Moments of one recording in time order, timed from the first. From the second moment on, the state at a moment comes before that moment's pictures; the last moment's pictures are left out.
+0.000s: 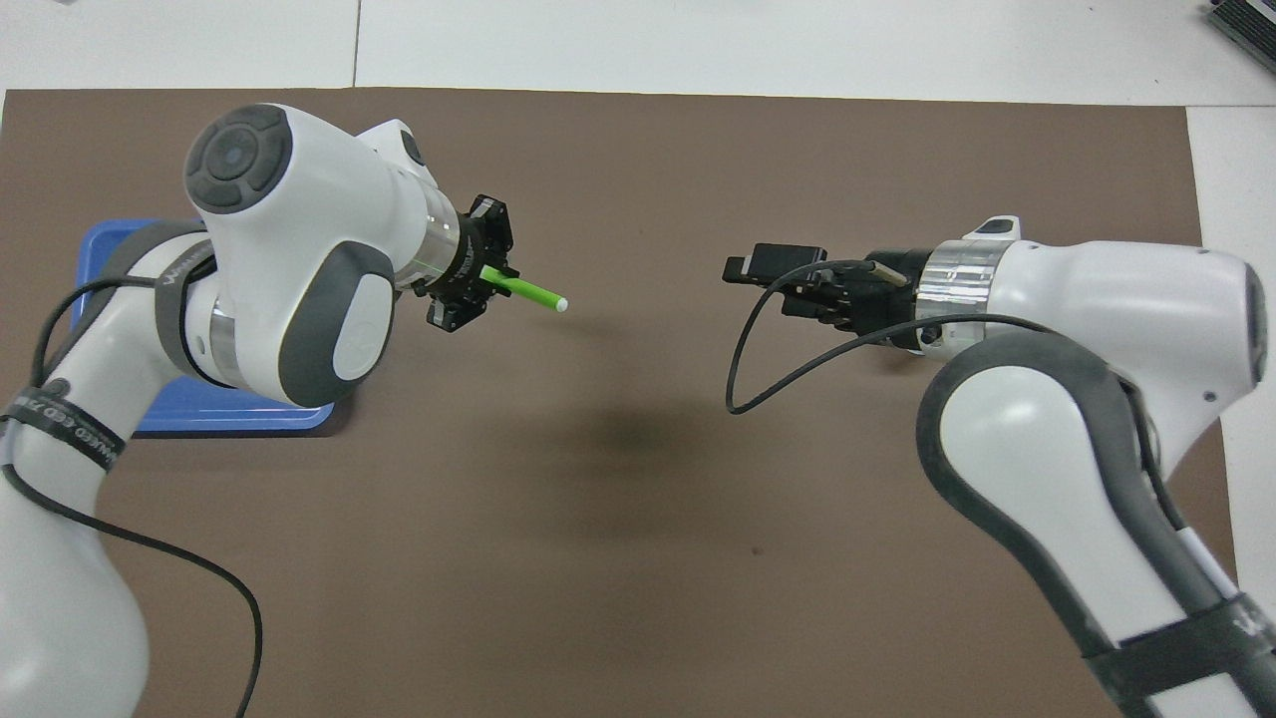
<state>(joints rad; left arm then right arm) -0.15 0.32 -0.33 -1.66 -0.15 2.14 -1.49 0.16 0.03 0.16 -1.99 0.88 2.38 0.05</state>
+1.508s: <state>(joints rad) -0.31 0.32 -0.39 -1.66 -0.29 2.40 -1.71 0.18 0.03 0.15 -2.05 0.96 2.40 -0.10</state>
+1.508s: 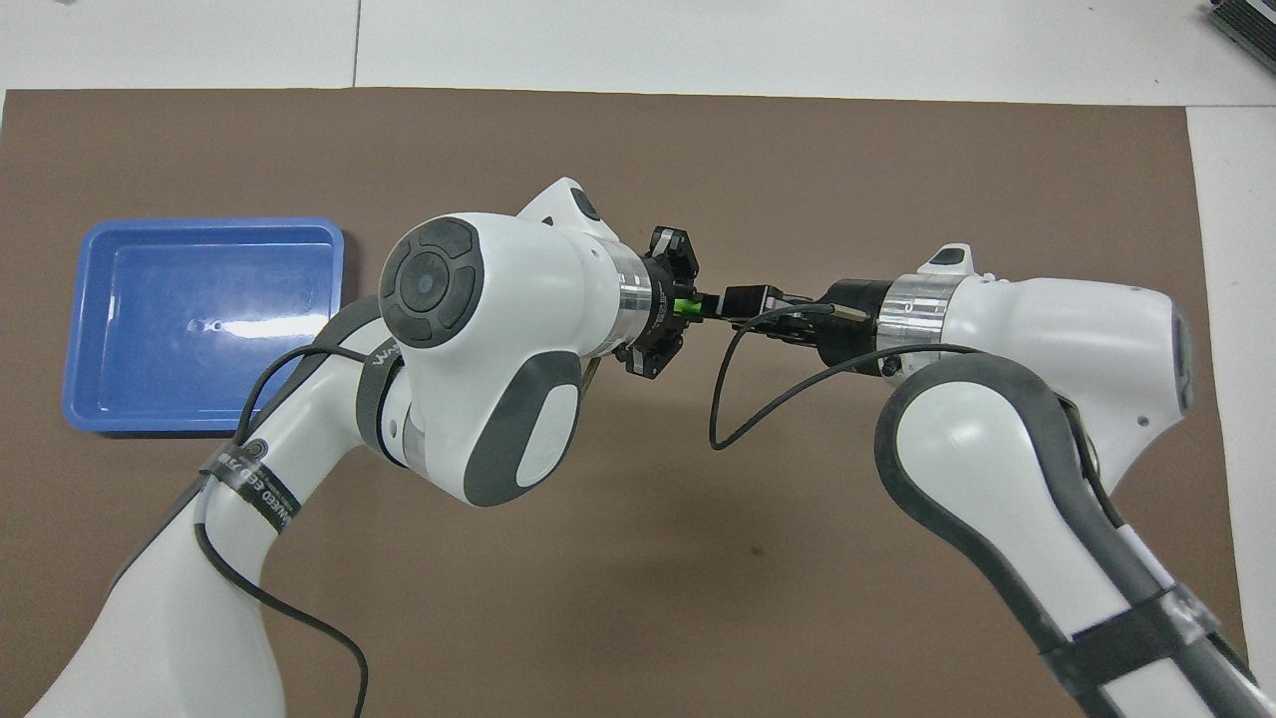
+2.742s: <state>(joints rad) -0.33 0.32 -0.39 -1.67 -0.30 2.47 -1.71 0.16 0.03 0.15 -2.05 0.96 2.39 -0.12</state>
